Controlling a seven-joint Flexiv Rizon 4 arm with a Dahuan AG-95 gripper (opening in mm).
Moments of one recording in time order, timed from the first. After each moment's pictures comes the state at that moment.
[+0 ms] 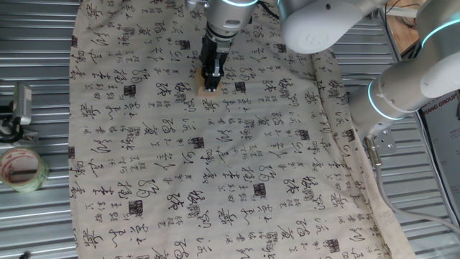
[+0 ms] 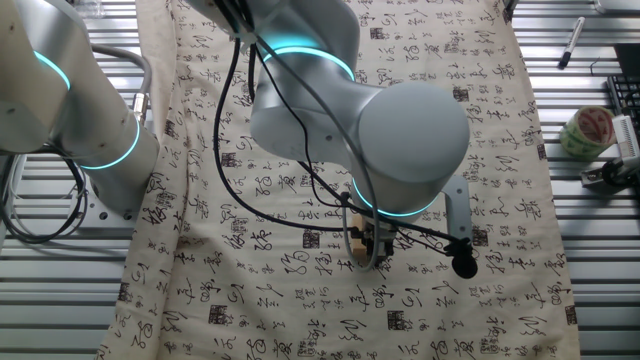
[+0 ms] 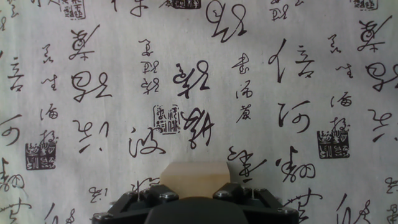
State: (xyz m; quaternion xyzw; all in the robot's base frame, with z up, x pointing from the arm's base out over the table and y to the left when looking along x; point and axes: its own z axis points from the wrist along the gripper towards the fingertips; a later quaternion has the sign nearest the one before) arm 0.452 -0.133 0.041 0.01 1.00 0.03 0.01
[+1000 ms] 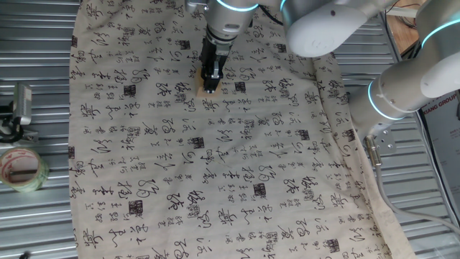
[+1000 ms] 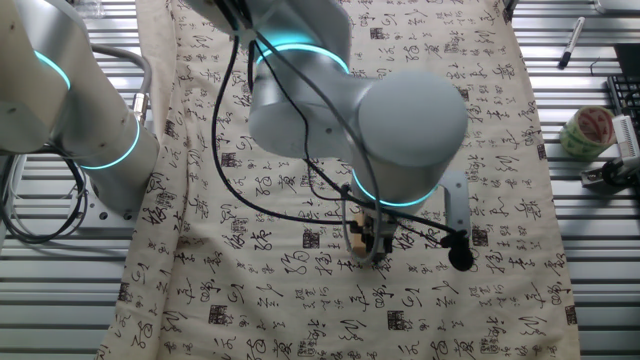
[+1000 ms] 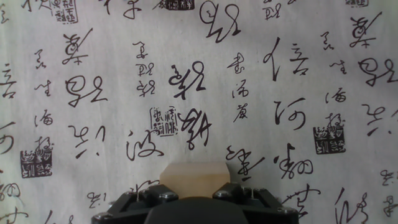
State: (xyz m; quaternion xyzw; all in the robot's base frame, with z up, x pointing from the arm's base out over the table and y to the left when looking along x) arm 0.450 -0.133 0.041 0.03 1.00 0.01 0.02
